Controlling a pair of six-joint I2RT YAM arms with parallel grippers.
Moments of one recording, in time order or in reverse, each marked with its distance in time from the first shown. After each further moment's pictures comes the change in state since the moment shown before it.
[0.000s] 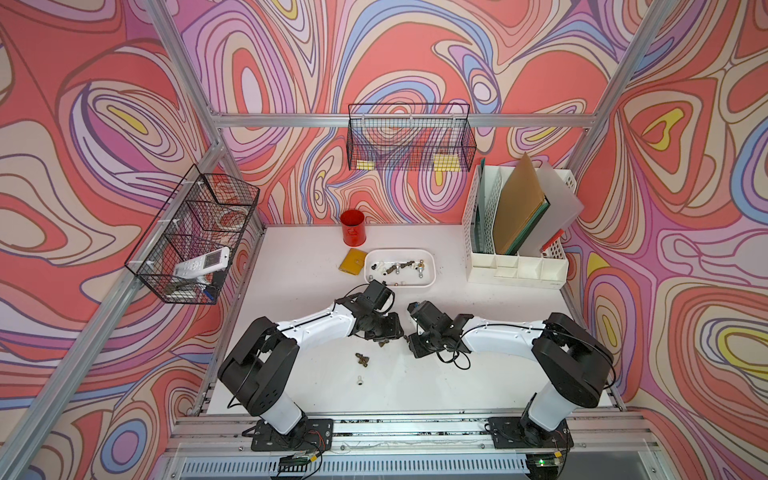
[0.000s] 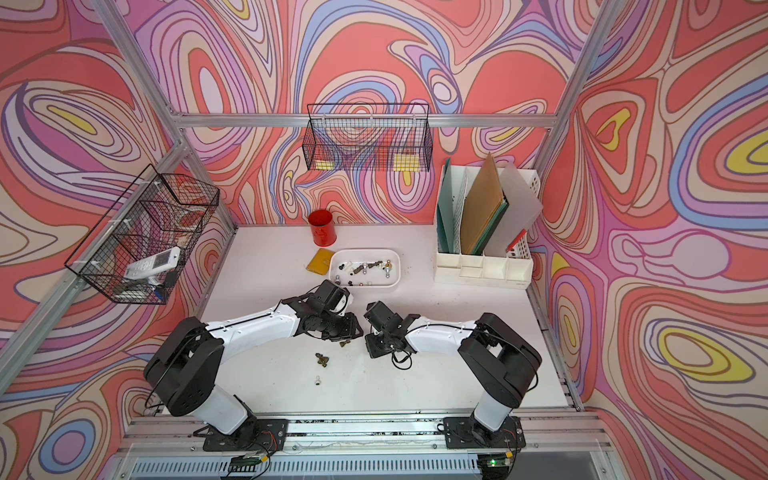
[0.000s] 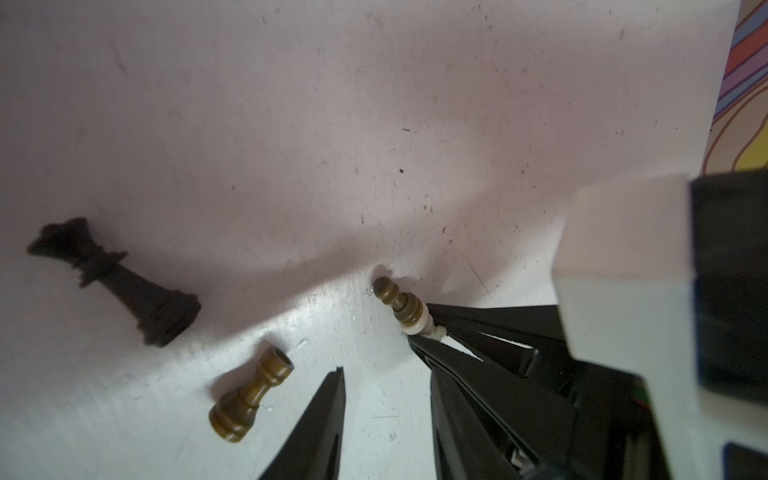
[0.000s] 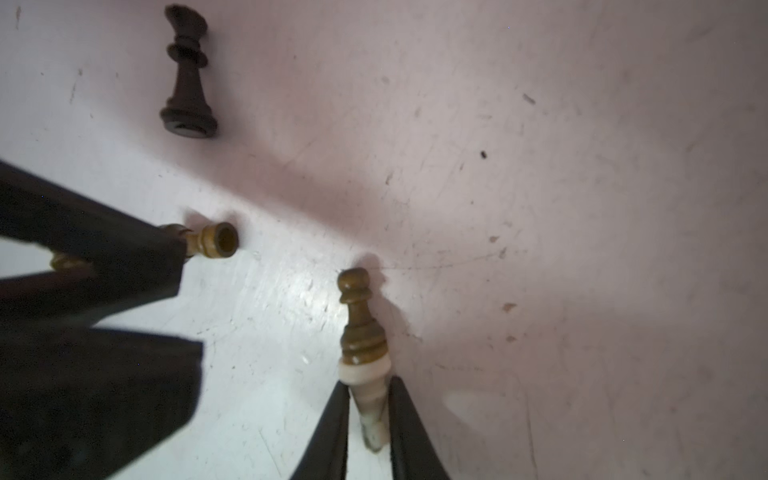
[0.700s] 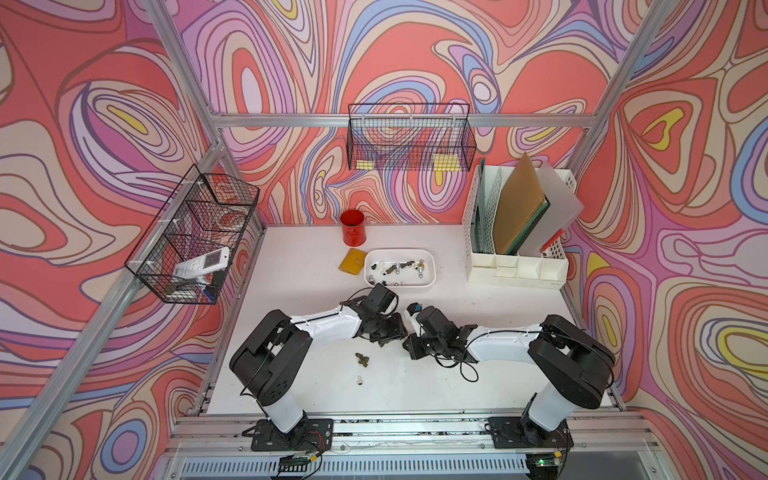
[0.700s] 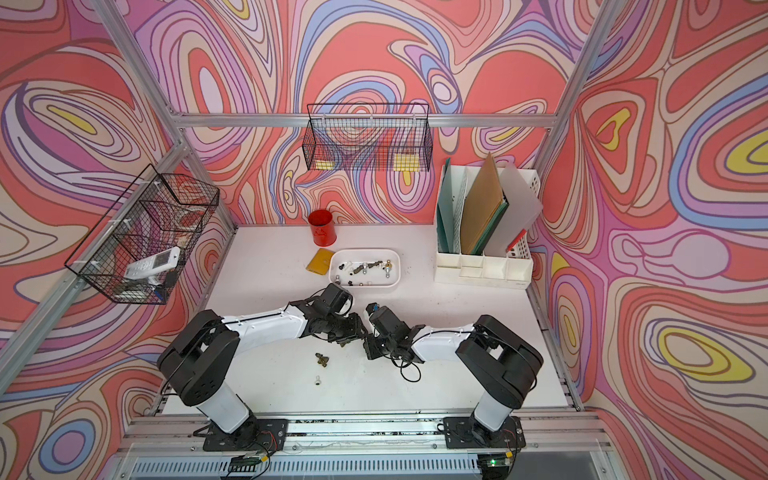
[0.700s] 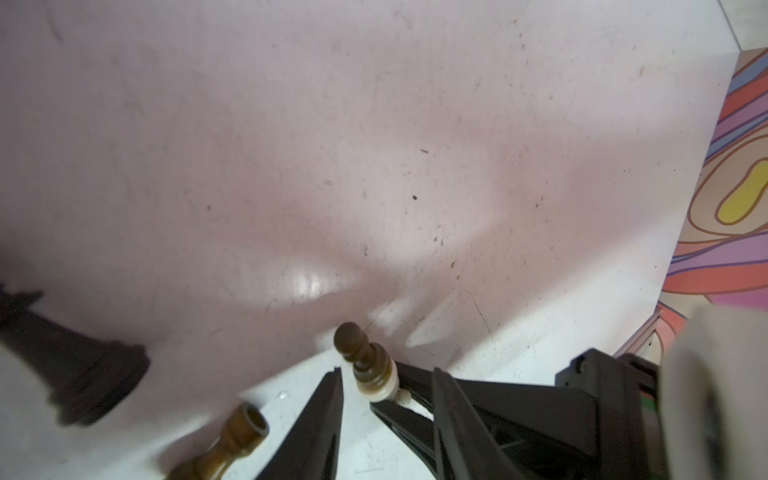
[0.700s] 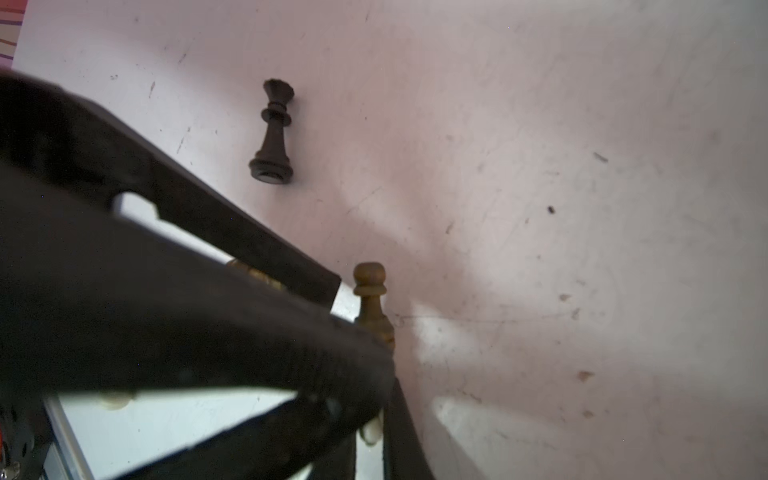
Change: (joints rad) left arm -0.012 0.072 -0.024 0.114 -0.015 -0.121; right arm 0.000 -0.009 -0.150 0.352 -0.065 0.041
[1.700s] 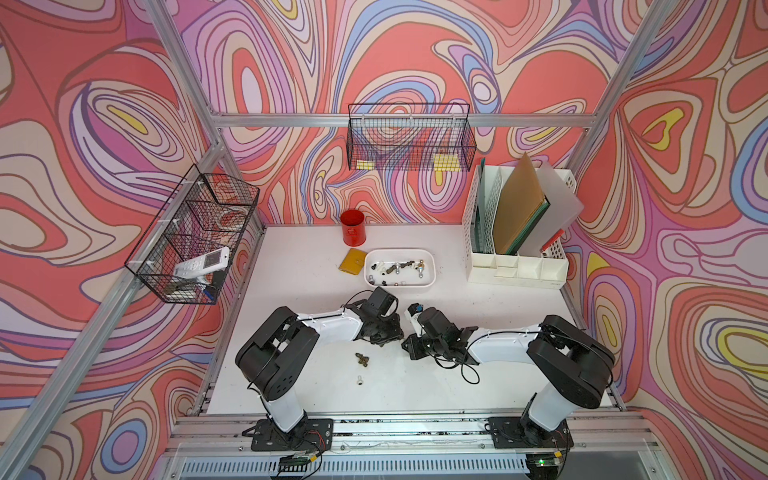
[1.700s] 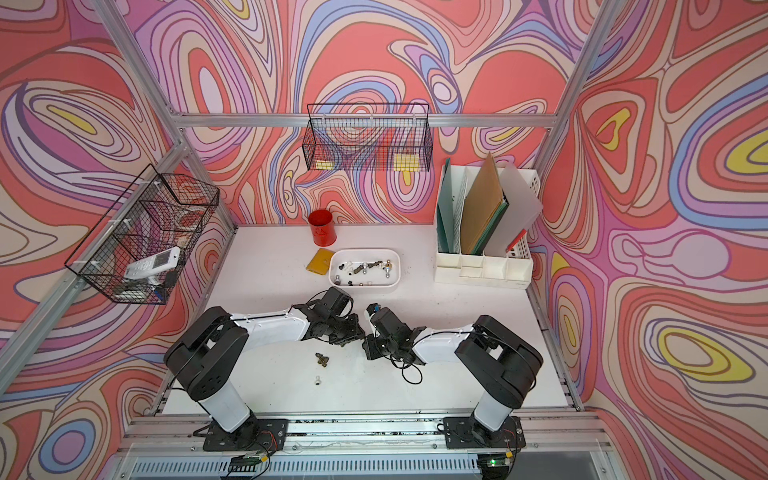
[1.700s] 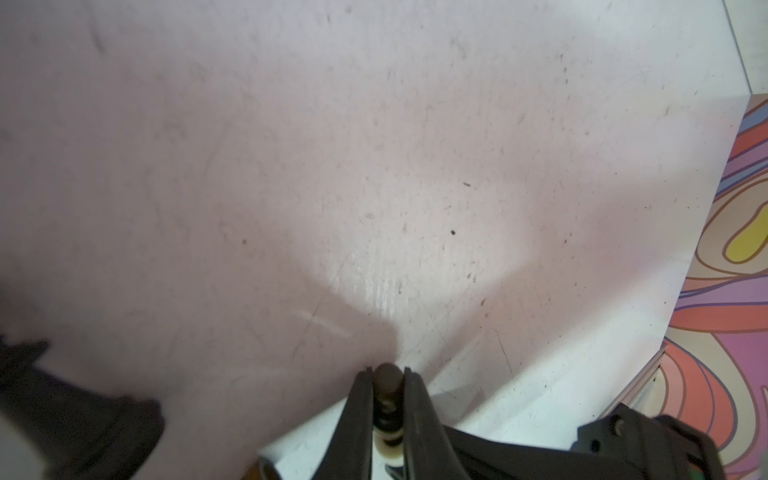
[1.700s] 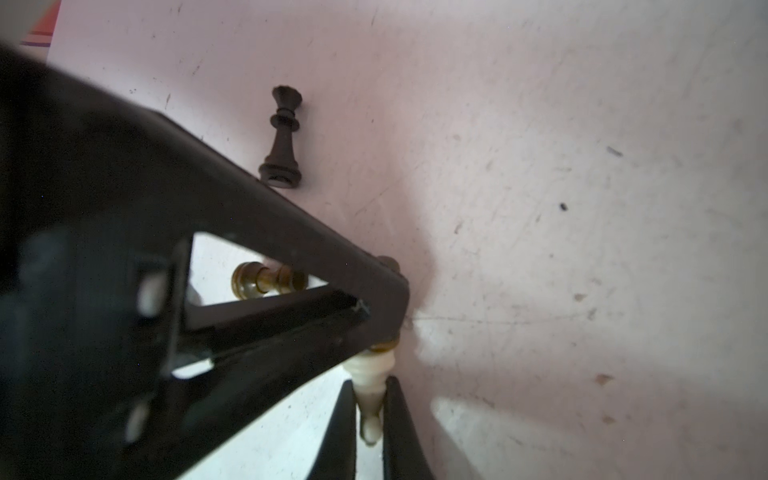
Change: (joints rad) left arm 0.000 0.037 -0.035 0.097 -0.031 -0.056; right arm 0.000 0.002 -0.020 0.047 -0.016 0.024
